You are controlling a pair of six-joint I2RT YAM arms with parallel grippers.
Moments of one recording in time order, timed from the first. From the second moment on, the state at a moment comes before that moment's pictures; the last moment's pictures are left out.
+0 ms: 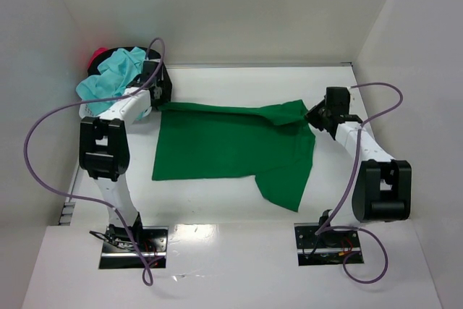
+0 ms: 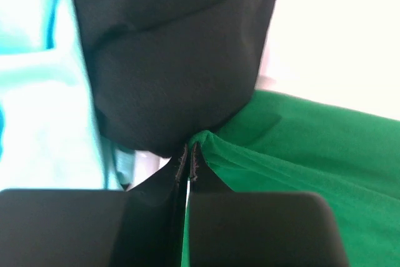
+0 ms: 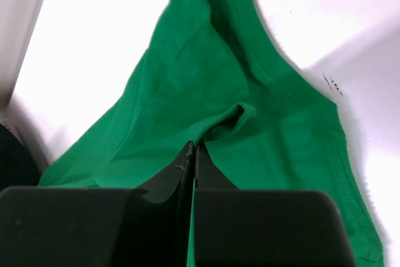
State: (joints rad) left arm -0.09 1.92 1.49 -0.42 -0.26 -0.19; right arm -0.02 1.44 0.94 -0.22 -0.01 0.85
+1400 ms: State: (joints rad) left arm -0.09 2.23 1.92 -0.43 -0.34 -0.11; right arm -0.07 2.05 1.74 -0.27 -0.08 0.72
